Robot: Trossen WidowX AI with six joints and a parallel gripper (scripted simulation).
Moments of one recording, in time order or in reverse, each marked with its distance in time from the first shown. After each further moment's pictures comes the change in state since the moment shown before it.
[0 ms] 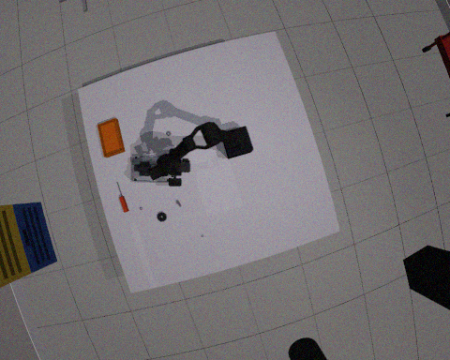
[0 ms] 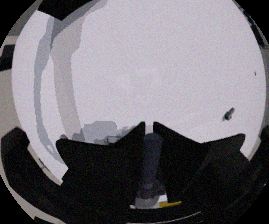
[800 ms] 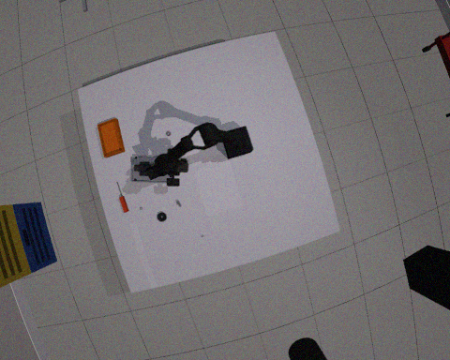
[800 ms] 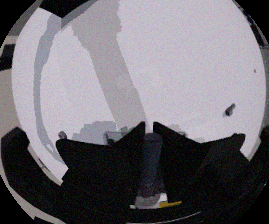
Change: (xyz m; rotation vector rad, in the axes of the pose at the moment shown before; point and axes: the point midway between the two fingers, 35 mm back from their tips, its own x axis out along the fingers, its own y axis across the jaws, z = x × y) arm 0.000 0.000 -0.010 0.001 0.000 -0.001
